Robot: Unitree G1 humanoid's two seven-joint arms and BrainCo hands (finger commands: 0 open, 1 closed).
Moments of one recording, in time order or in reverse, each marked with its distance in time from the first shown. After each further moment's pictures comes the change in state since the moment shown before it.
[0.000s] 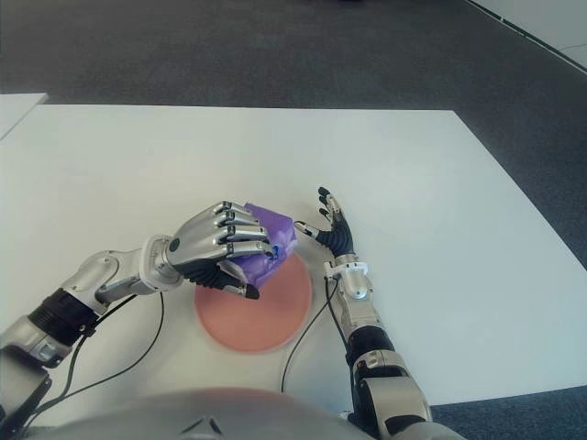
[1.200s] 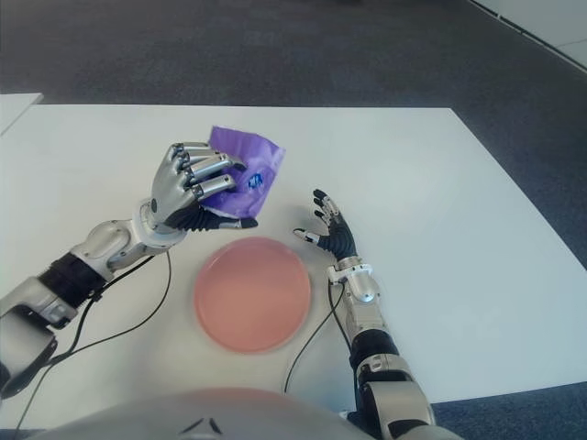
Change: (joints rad) left arm -0.211 0.056 -0.112 0.106 0.002 0.292 0.466; right arm 0.016 -0.020 -0.026 -0.007 0.087 -0.030 0.167
